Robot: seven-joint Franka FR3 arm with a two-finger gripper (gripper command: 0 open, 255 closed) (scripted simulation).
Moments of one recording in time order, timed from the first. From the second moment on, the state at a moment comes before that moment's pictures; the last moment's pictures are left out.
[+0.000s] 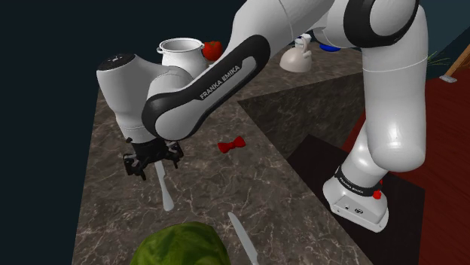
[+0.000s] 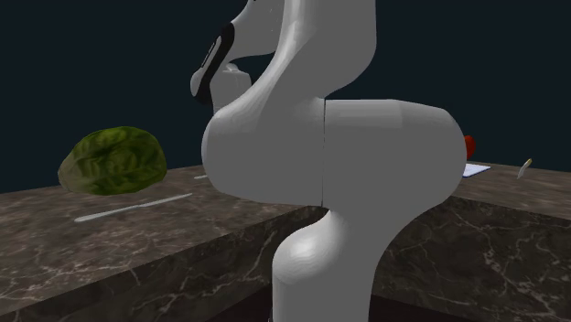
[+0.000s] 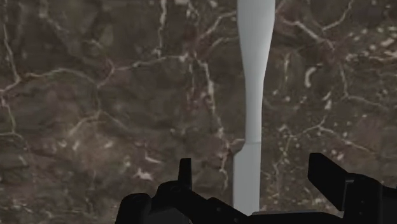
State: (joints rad) arm 0.23 0.47 0.60 -1.76 -0.30 2.14 1.32
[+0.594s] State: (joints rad) arm 0.23 0.47 0.60 -1.76 -0.30 2.14 1.32
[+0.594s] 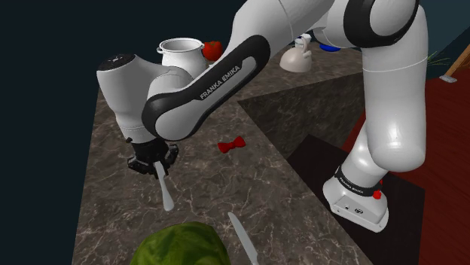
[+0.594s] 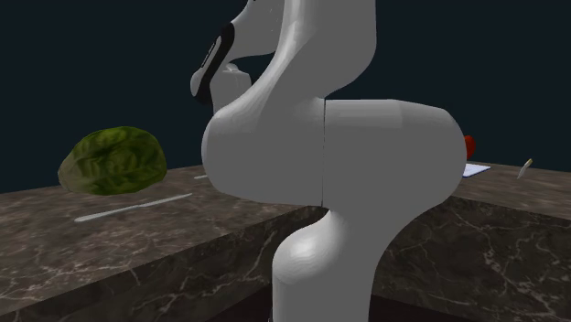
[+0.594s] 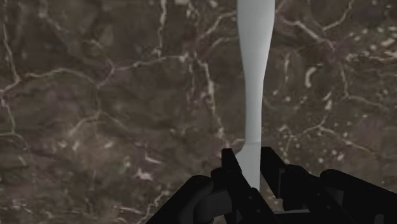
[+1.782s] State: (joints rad) arm 0.21 0.39 0.63 -1.69 -0.24 2.00 1.29
